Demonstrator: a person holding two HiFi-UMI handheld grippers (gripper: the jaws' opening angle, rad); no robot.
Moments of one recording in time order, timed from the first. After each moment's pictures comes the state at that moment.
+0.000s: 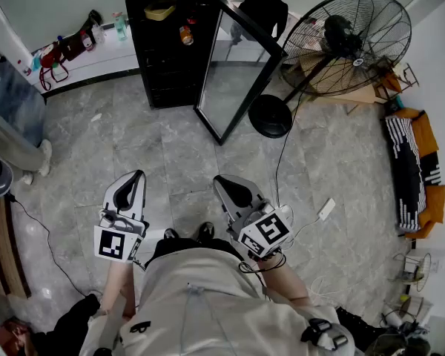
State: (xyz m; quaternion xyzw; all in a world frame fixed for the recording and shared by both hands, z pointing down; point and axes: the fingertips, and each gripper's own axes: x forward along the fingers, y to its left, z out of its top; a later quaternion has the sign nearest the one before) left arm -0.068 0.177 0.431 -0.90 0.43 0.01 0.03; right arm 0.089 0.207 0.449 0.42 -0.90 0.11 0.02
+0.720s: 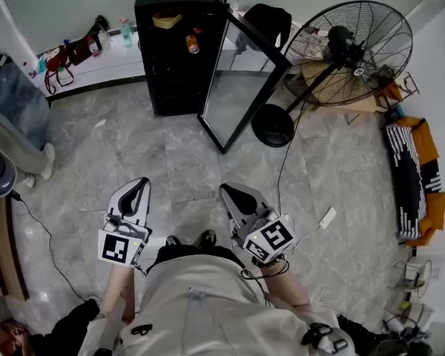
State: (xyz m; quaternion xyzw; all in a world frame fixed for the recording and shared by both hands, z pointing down) left arm -0.079 0.185 0.435 -0.90 0.43 0.01 0.03; right arm 0.085 0.215 0.449 0.42 -0.90 0.11 0.02
